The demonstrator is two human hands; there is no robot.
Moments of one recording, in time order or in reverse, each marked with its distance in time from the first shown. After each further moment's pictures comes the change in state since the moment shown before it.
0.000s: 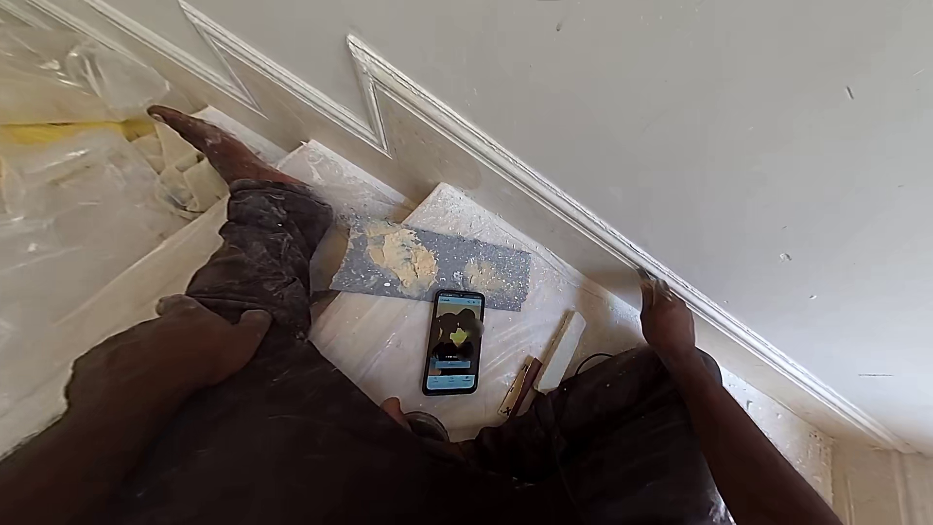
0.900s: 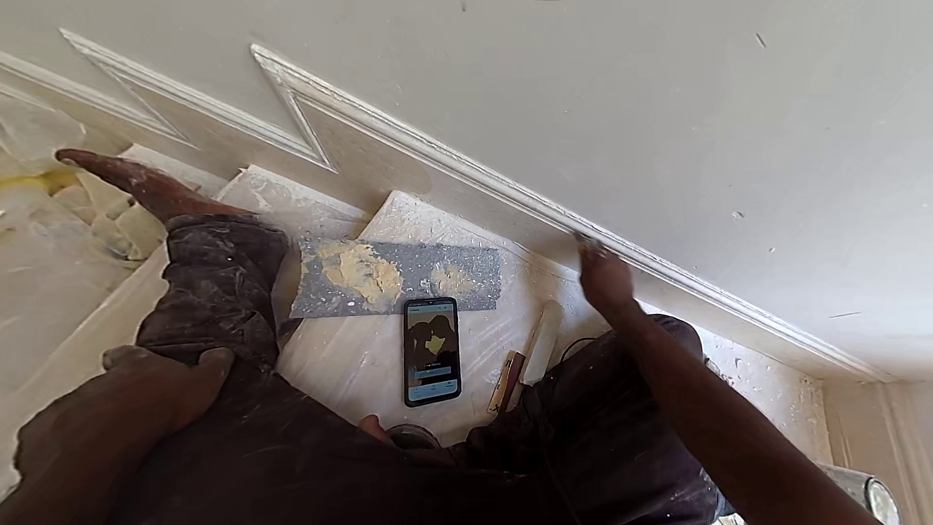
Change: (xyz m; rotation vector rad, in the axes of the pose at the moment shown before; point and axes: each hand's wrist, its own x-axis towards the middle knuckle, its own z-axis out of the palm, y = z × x) left_hand -0.003 0.004 -0.001 -0.044 0.042 0.007; right_hand 0.015 -0.060 -0.006 0.060 -0.087 -0.022
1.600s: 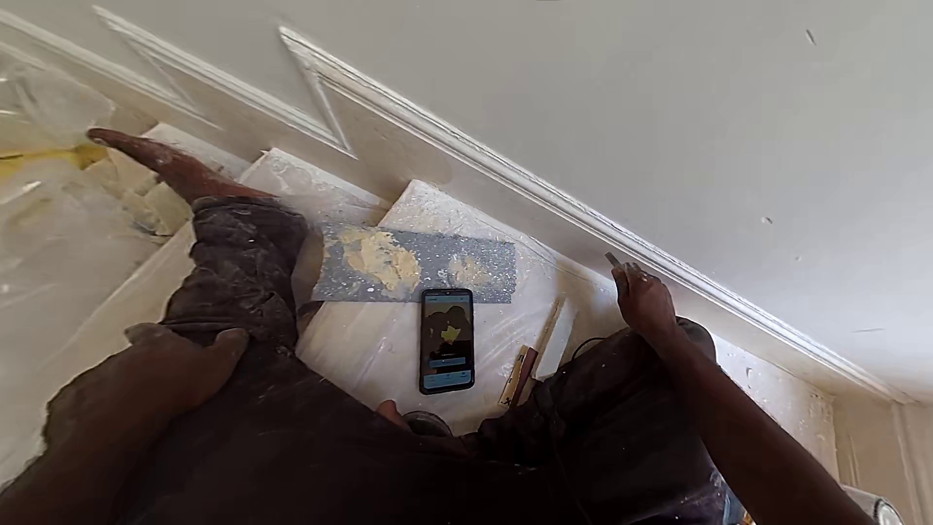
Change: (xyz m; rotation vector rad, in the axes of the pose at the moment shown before) left_hand 0.005 -0.014 -0.001 -0.066 -0.043 0.002; right_hand -0.022 0.052 0.004 0.012 0.000 -0.087
